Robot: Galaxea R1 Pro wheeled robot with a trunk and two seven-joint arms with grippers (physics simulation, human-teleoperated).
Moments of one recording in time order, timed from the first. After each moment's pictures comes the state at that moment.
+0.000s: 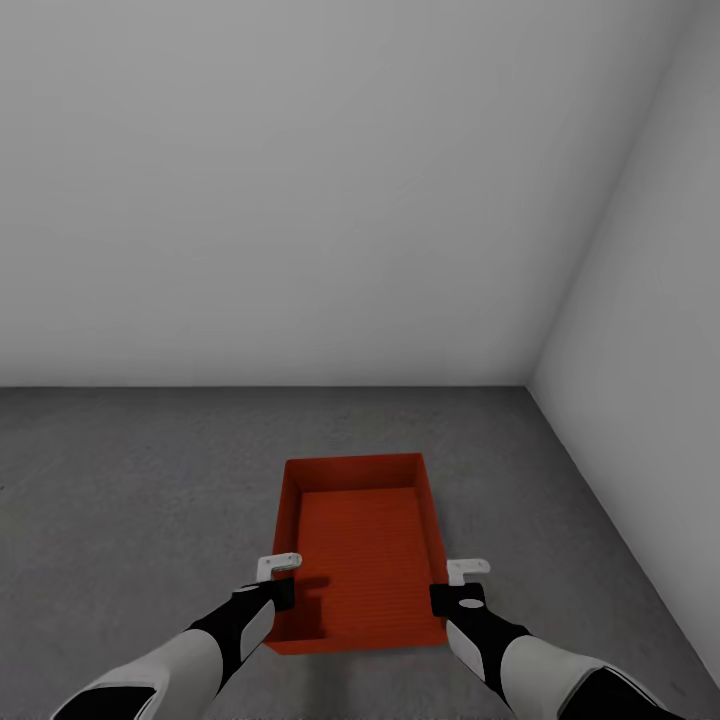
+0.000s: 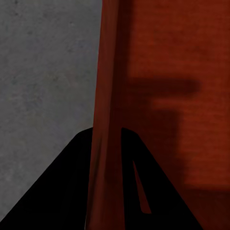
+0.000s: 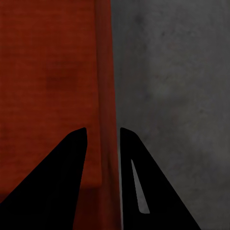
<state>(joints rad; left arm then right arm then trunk) -0.73 -0.12 0.04 -0.14 0.09 0.10 0.16 -0.73 0.10 0.59 -0.06 -0.52 -0.05 -0.24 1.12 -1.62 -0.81</state>
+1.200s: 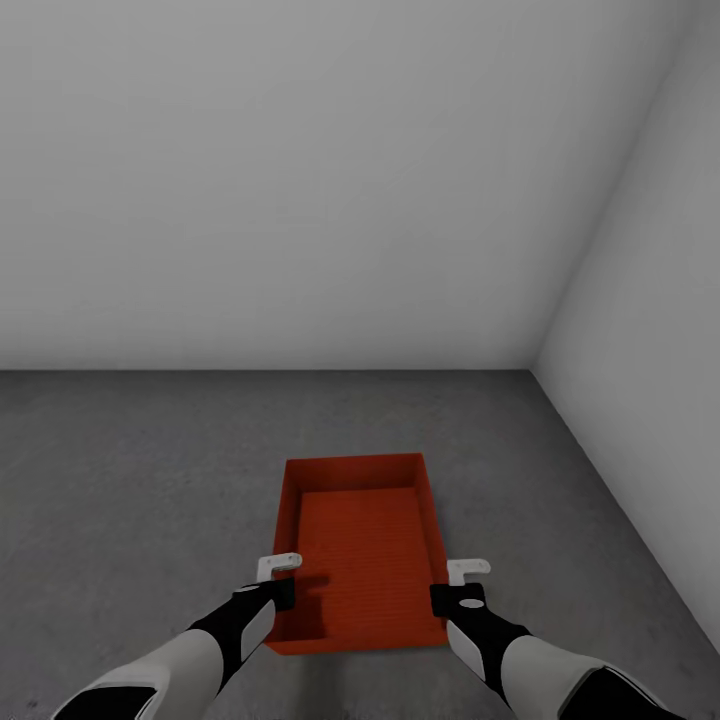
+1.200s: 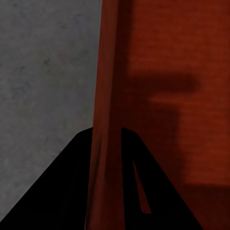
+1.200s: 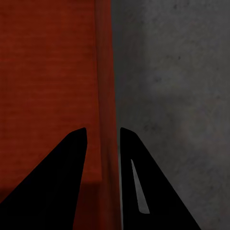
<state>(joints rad) -0.73 -0.12 0.04 -0.14 0.08 0.10 0.17 -0.73 0.10 0.59 -0.06 -0.52 -0.05 -0.24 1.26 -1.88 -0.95</state>
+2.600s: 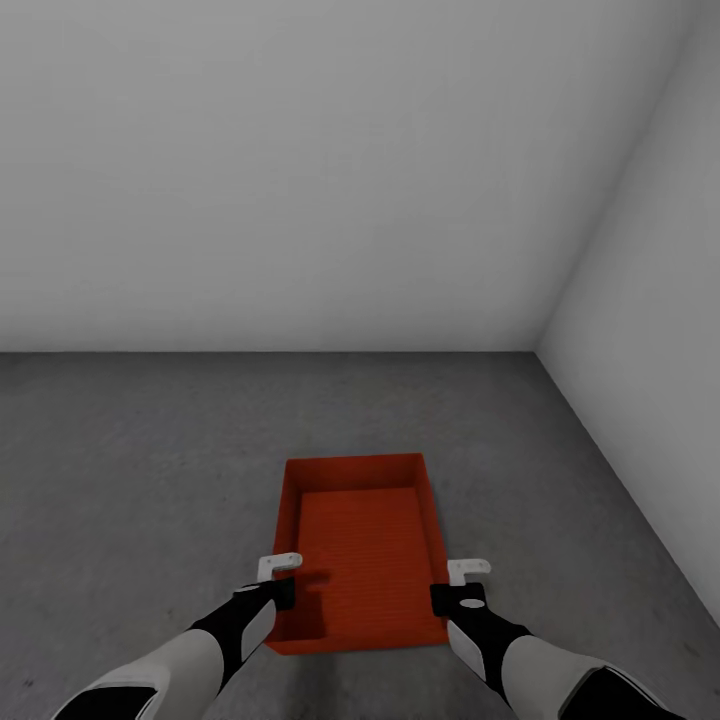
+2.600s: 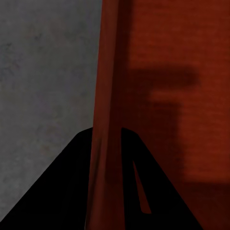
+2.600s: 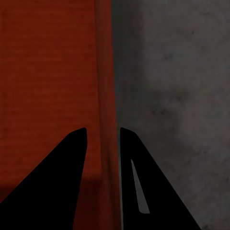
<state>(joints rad) -0.73 -0.12 0.04 -0.14 0.08 0.10 0.17 -0.73 0.10 0.59 -0.06 -0.52 -0.05 -0.23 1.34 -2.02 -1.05</state>
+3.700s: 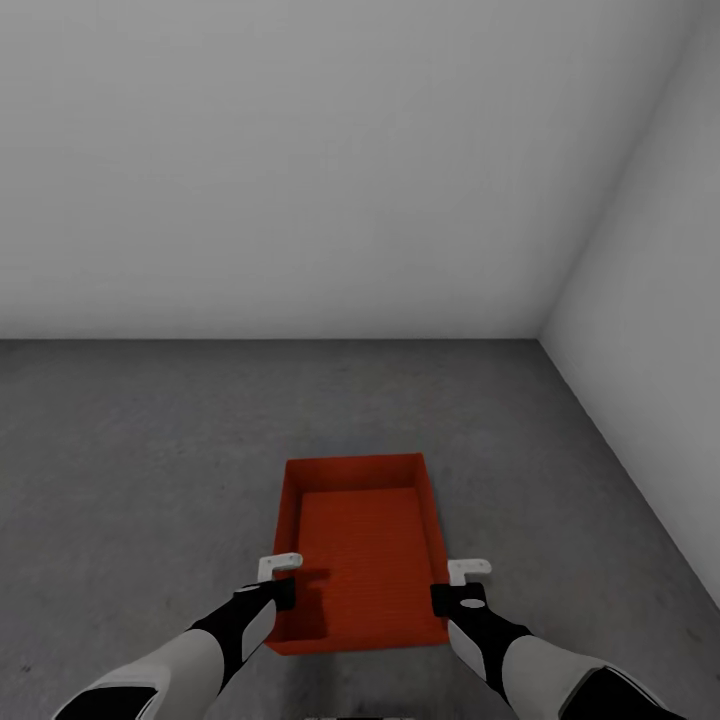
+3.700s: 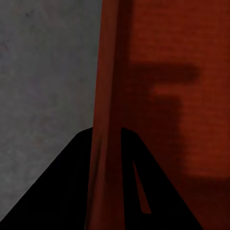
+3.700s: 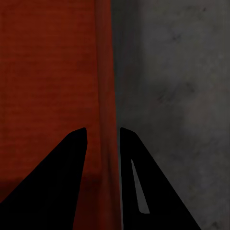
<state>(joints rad) -0.73 -0.12 0.04 -0.14 0.08 0.10 0.17 -0.73 0.10 0.59 -0.06 -0.52 -0.05 -0.23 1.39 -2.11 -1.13</state>
